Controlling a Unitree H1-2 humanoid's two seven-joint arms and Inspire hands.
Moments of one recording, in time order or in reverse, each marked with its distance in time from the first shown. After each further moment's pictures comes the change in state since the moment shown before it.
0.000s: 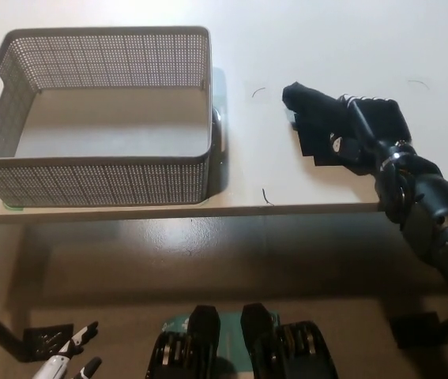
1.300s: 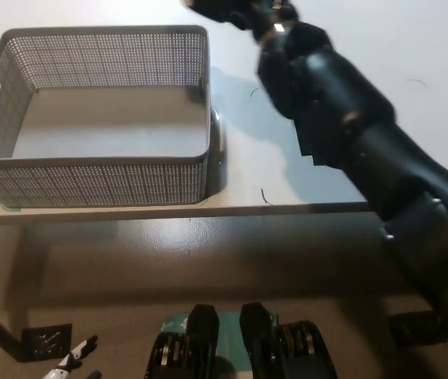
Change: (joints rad) left_arm 0.036 0.001 -0.001 -0.011 0.014 0.008 -0.007; right_arm -0.349 0.217 0.013 -0.195 -0.055 -0.084 -0.114
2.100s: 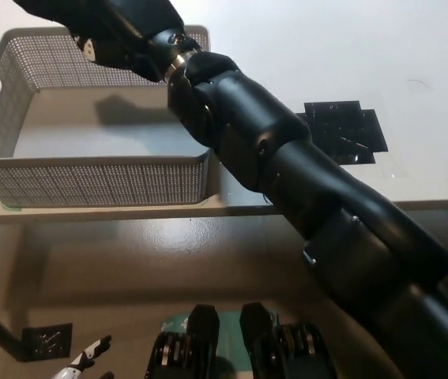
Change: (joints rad) left_arm -0.003 0.001 -0.028 -0.042 0.008 0.027 -0.034; right_arm -0.043 0.163 -0.038 0.149 0.031 -0.006 0.183
